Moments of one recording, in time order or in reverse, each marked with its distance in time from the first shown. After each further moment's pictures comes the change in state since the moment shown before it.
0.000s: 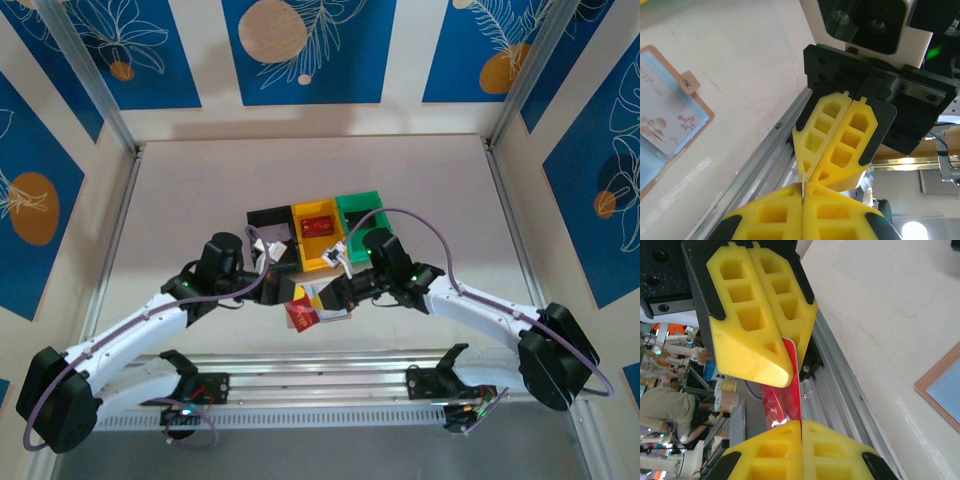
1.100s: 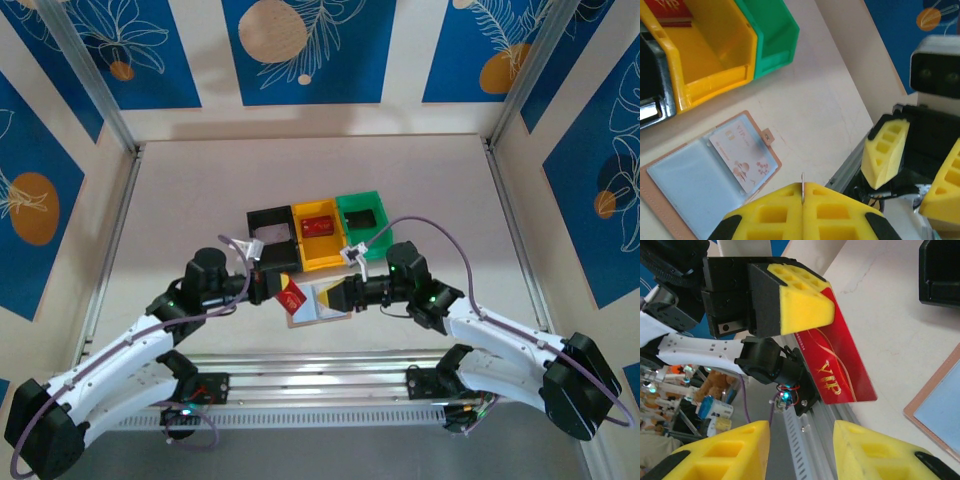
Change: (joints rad) left arm 0.000 -0.189 -0.115 0.046 -0.374 0.003; right arm 0.006 -0.195 -0.183 0.251 0.129 0.173
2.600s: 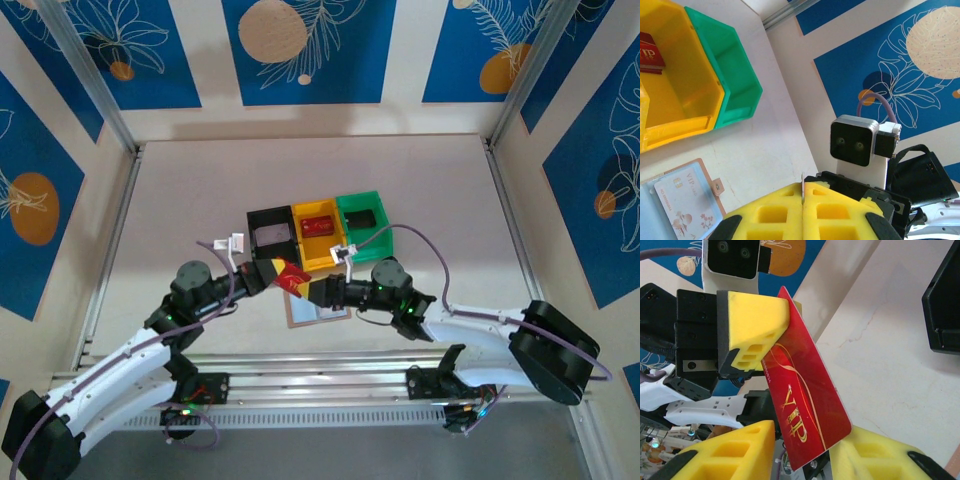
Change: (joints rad) left arm -0.007 -0.095 -0.136 0.363 -0.086 -0.321; right arm 0.167 0.206 -0.077 0.516 0.314 0.215
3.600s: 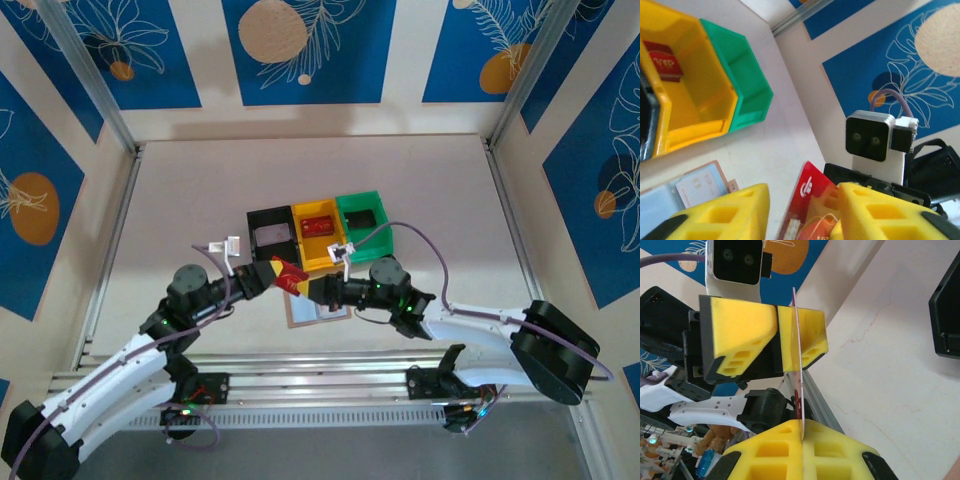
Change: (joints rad) left arm -0.002 -0.073 -0.004 -0.097 -0.042 0.071; right arm -0.002 -0.011 0.028 -0.050 -0.004 -0.028
